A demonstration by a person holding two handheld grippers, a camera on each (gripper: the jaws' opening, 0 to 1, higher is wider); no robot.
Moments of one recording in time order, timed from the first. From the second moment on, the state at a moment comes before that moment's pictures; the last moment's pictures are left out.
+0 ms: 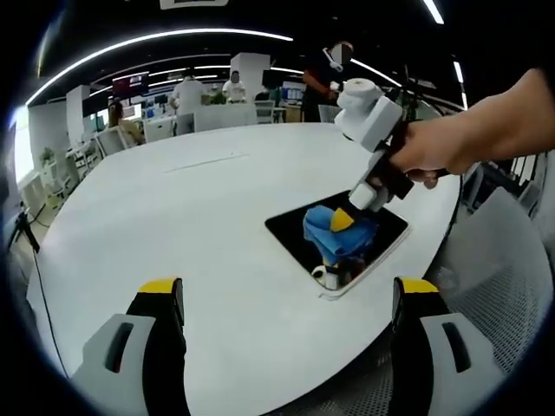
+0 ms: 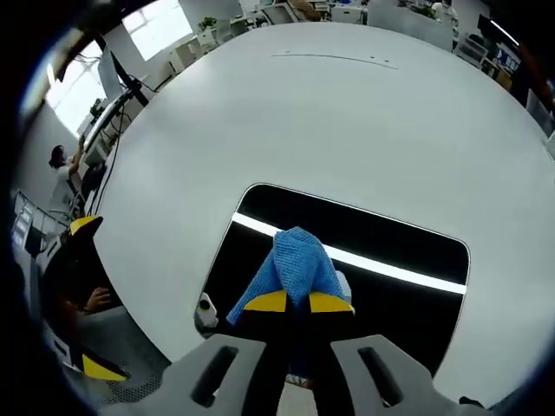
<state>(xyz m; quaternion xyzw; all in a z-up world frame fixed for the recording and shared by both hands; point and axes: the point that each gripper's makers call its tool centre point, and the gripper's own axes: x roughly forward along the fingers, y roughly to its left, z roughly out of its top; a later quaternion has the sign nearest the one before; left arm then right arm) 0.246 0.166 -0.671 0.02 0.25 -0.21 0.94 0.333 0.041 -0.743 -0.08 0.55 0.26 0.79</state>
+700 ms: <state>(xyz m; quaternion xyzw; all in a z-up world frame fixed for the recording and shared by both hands) 0.245 0.165 -0.670 0.02 0.25 -0.21 0.94 0.288 0.038 -0.736 -0.06 0.56 0.26 0.78</state>
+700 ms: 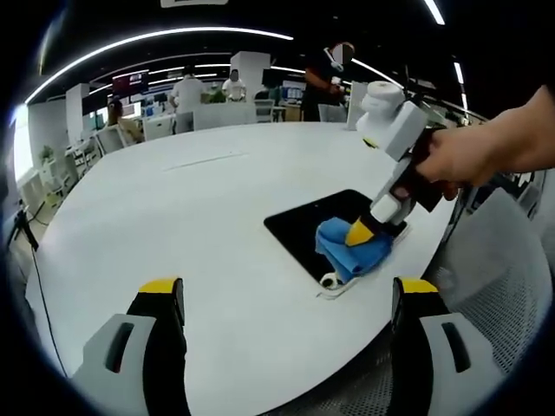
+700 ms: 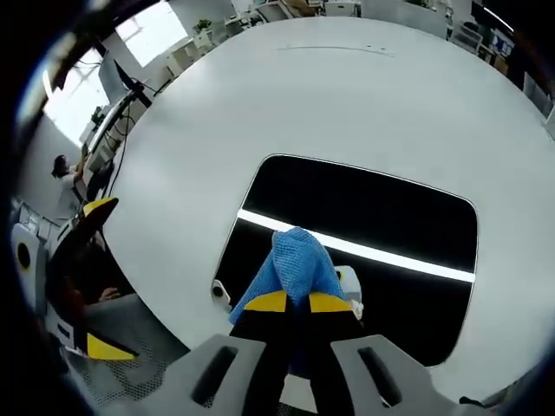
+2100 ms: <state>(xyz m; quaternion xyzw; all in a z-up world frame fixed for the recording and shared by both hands) 0.245 0.167 -0.671 0.02 0.26 -0.20 0.94 0.257 0.036 -0.736 -0.06 0.57 0.29 0.77</state>
